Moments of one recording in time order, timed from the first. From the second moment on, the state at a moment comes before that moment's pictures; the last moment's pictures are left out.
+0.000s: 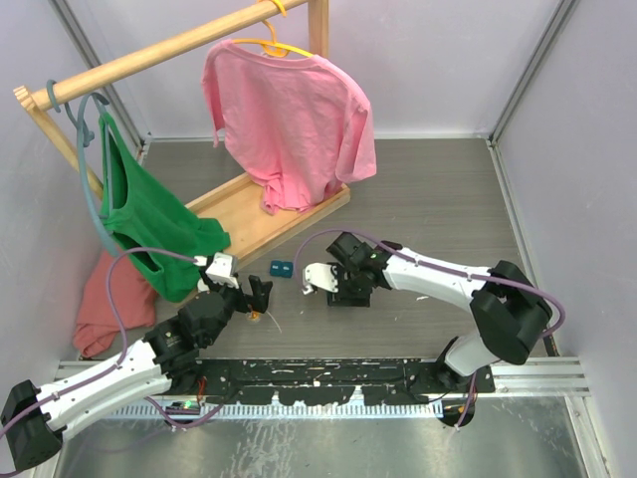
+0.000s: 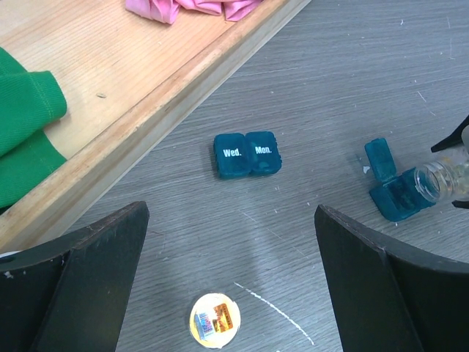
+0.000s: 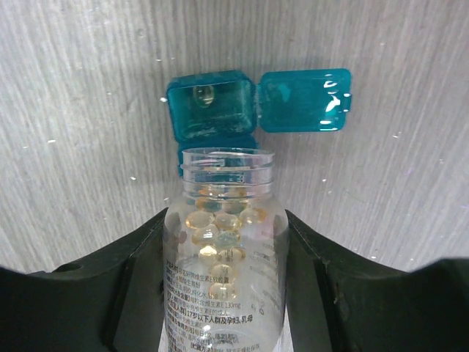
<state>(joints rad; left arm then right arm) -0.93 0.51 0.19 0.02 -0.53 -0.38 0.85 1.50 0.92 -0.63 -0.11 -0.77</state>
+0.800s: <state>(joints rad) -0.93 0.50 0.19 0.02 -0.53 -0.38 0.84 1.50 0.91 -0.61 -0.09 -0.76</state>
